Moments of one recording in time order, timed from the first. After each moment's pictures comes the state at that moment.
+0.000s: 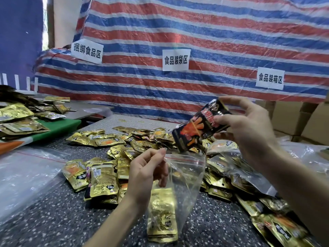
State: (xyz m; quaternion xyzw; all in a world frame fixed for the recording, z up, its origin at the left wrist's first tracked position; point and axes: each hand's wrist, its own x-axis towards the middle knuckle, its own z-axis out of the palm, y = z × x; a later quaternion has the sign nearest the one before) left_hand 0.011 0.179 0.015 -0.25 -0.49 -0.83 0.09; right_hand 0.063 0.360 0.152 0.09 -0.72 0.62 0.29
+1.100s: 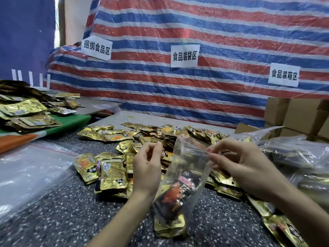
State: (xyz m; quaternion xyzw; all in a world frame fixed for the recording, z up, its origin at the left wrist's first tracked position) left_hand -0.002 0.178 0.010 -0.13 -0.58 -0.77 0.25; right_hand 0.078 0.364 0.095 0.15 -0.89 0.39 0.18
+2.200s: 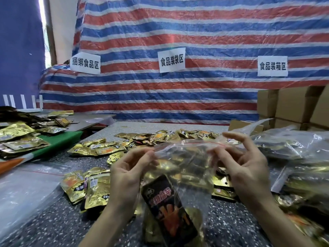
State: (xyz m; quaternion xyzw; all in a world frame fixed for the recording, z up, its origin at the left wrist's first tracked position) left_hand 0.009 0.170 0.024 -0.25 -0.51 -0.81 0.16; right_hand 0.055 0.396 0.051 0.15 -0.65 0.66 0.35
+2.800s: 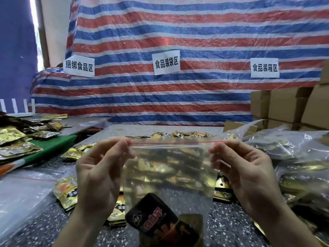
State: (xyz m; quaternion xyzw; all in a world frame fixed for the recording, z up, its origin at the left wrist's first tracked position) left_hand 0.017 0.144 0.049 -0.32 -0.42 -0.82 0.20; right_hand 0.075 0.392 0.064 0.20 -0.60 0.72 0.28
